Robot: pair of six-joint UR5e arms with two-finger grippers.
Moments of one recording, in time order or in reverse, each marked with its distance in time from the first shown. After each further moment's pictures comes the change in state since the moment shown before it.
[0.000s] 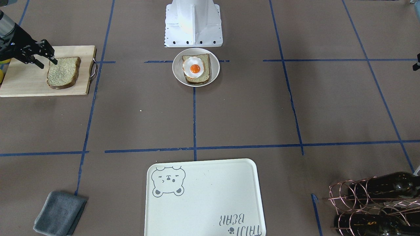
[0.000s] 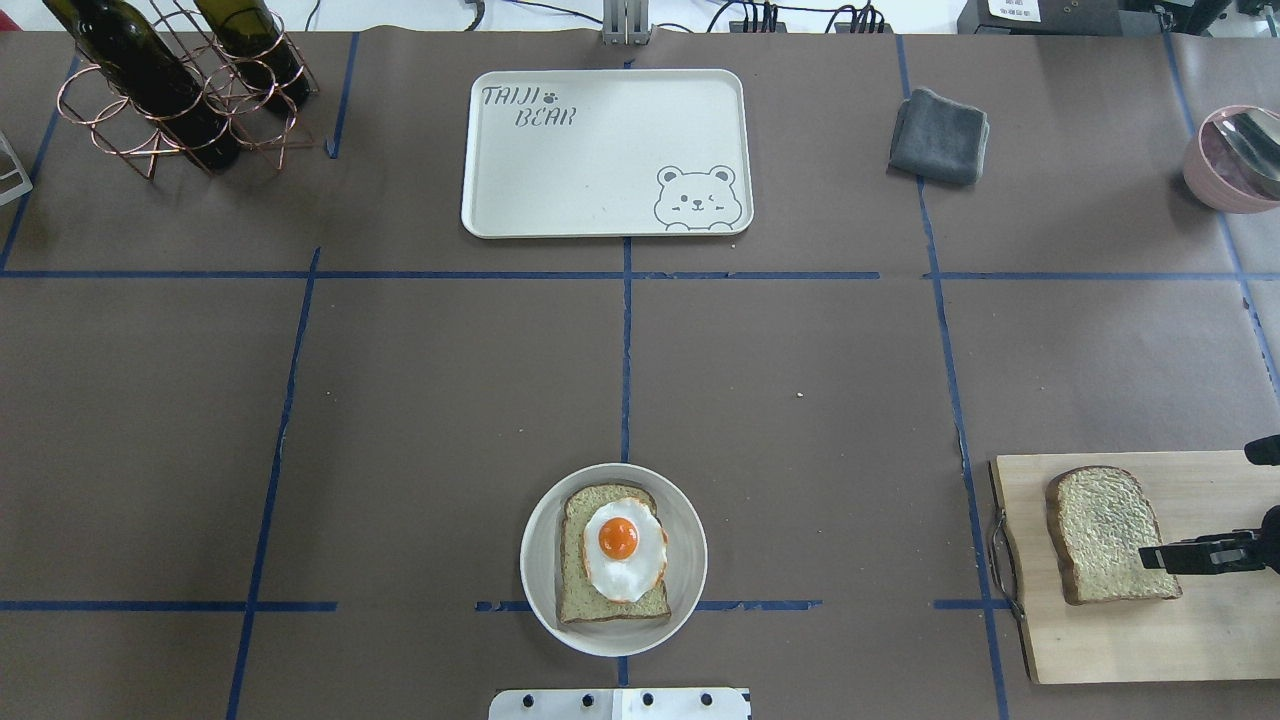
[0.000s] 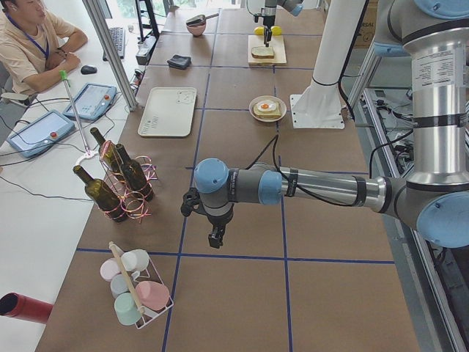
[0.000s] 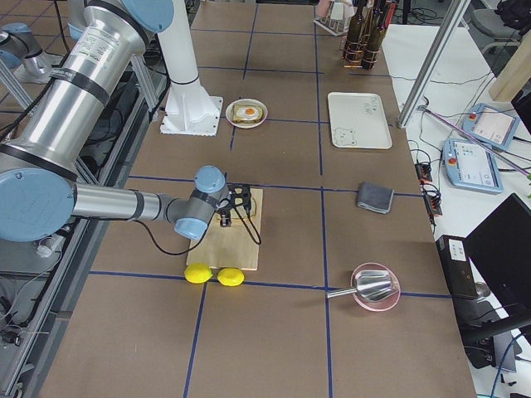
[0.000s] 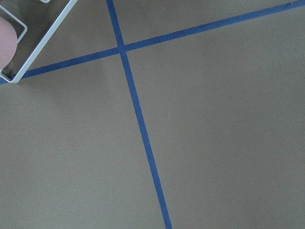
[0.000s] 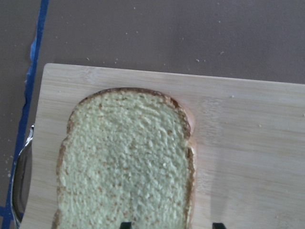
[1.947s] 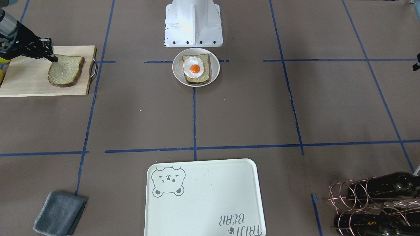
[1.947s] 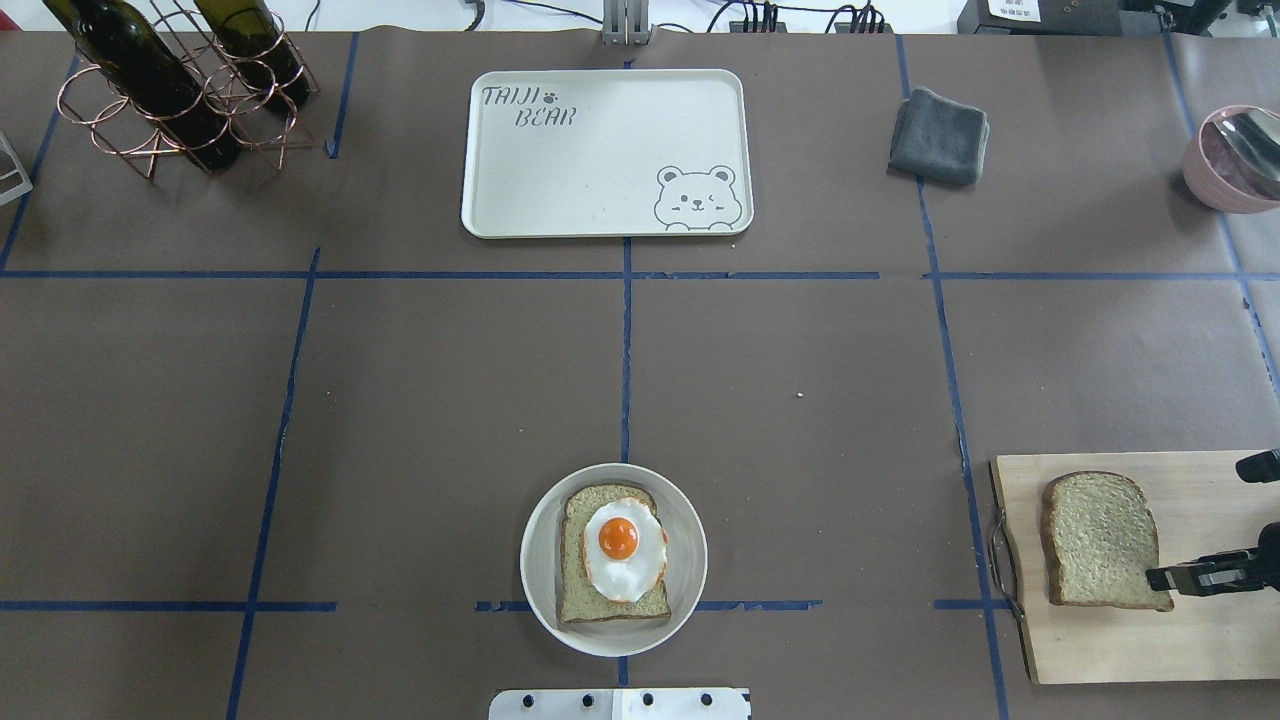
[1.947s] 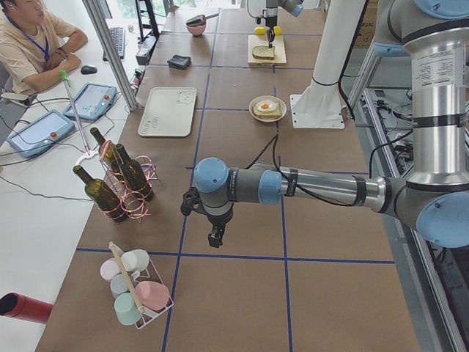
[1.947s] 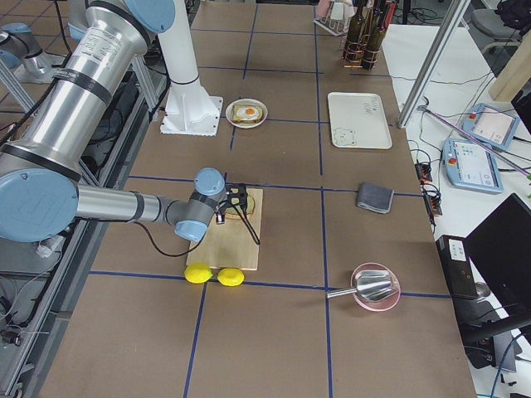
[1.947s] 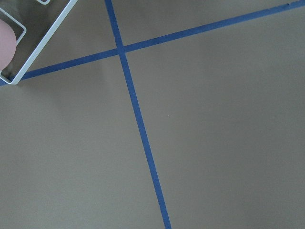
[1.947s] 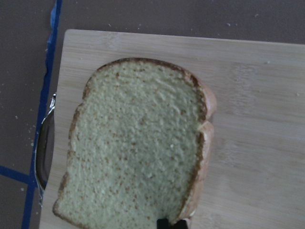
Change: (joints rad) left arm 0.000 -0.001 -0.001 0.000 0.000 0.000; right arm -0.001 0.008 -0.010 0.044 0.094 0.003
